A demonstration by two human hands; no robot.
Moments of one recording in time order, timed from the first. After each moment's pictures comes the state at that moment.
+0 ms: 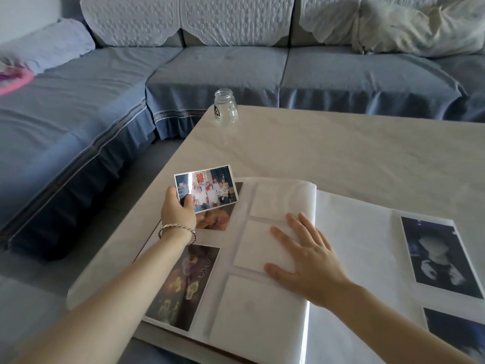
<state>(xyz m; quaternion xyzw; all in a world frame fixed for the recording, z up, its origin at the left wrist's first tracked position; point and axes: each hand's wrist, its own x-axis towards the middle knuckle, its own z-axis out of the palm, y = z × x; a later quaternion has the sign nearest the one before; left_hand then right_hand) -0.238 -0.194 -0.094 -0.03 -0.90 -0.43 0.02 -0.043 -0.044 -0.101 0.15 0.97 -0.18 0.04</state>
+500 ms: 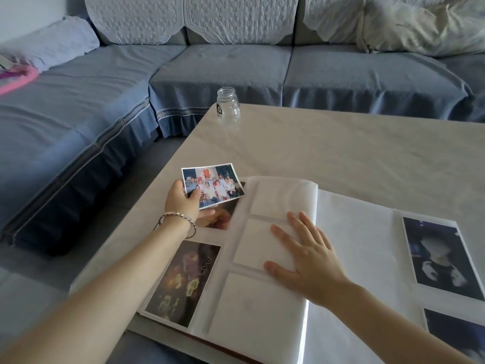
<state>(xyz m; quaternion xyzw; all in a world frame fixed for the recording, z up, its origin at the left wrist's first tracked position) -0.243 -0.190 -0.083 -0.01 -0.80 -0.59 -0.10 -0.044 -0.045 -0.101 0.15 0.97 -0.19 0.03</state>
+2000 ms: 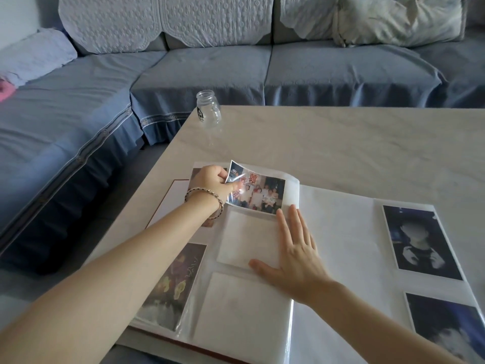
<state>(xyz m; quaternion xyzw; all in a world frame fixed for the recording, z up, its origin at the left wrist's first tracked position) -0.228 -0.114 -0.055 -0.19 -0.91 -0.35 -0.11 -0.042 -0.049 -0.109 0.21 0.95 -0.24 -0.01</state>
